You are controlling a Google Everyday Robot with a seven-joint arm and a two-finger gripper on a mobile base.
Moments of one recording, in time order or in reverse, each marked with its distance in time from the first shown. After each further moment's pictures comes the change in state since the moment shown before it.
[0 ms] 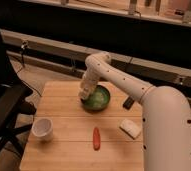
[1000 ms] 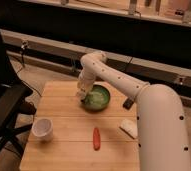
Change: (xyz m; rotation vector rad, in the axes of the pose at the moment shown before) arm -0.006 -0.014 0.006 -0.019 -0.004 -0.041
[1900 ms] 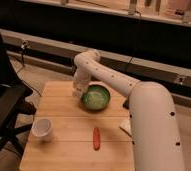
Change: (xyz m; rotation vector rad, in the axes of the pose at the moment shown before) arm -0.010 -0.024 0.007 -0.022 -0.005 -0.050
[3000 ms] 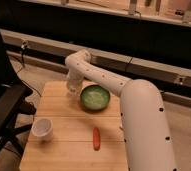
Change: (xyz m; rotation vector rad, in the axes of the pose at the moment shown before) arm -0.018 -0.037 0.013 -0.019 0.007 -0.081
